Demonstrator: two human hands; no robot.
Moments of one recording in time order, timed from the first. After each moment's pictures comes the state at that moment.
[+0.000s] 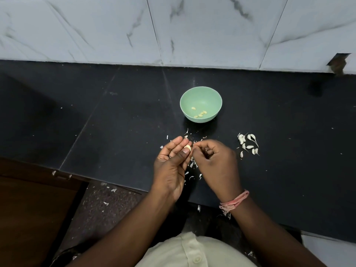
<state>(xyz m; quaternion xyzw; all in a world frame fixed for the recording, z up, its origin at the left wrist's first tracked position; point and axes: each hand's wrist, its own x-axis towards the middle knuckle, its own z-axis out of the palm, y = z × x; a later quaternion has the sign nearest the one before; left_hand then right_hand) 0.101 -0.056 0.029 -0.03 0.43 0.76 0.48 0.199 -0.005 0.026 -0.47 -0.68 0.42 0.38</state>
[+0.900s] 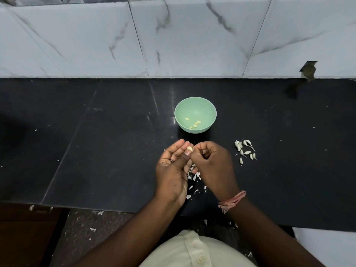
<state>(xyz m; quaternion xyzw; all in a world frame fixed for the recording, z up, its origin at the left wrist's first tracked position) 0.069 -0.037 0.033 0.01 0.41 0.75 0.52 0.158 0.004 0.036 -0.54 -0.59 0.50 0.35</state>
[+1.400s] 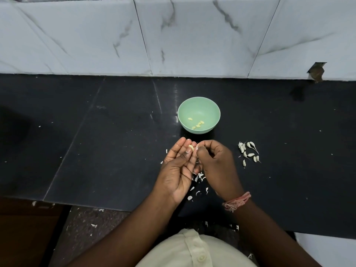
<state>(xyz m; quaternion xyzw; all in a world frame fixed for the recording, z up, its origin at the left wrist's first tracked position) 0.058 -0.030 0.031 -0.08 0.33 0.72 0.60 0.157 0.011 0.036 -0.48 -0.52 0.59 0.38</state>
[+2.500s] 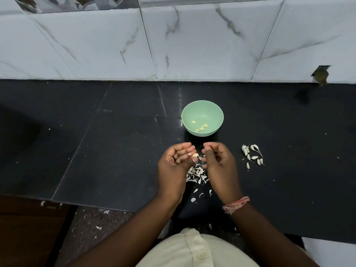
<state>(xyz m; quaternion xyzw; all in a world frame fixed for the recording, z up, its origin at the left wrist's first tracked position) 0.052 -0.036 0.018 0.21 0.56 0.68 0.42 0.155 0.011 0.014 -0.54 -0.52 0.51 0.42</state>
